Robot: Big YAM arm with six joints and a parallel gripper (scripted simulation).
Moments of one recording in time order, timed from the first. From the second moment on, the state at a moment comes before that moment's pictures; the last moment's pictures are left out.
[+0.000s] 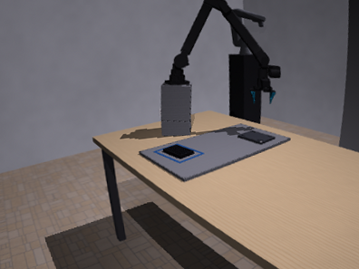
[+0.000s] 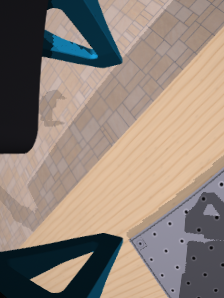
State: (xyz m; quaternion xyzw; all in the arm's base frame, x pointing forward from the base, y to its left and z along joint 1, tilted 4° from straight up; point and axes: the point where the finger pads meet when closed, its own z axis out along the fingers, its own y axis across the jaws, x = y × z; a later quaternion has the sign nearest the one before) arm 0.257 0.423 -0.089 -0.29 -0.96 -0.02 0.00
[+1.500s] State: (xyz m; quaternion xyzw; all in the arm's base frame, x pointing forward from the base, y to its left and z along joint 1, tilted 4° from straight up) arm 0.380 0.267 -0.118 -0.20 -0.98 -0.02 0.00
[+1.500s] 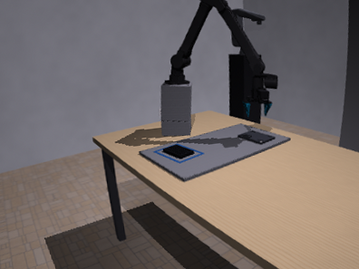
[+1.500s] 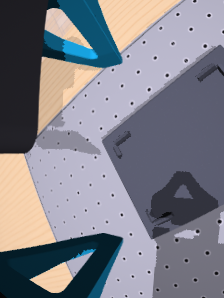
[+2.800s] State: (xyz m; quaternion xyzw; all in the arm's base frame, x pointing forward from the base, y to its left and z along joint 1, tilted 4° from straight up) arm 0.421 0.113 -0.141 -0.10 -1.00 -0.02 -0.01
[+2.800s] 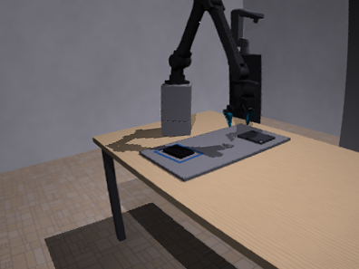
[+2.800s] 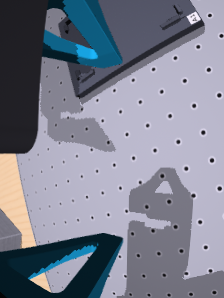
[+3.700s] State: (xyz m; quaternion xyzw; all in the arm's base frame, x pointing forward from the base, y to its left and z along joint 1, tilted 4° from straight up) arm 0.409 -0.011 -0.158 -0.03 -1.00 -0.02 -0.01
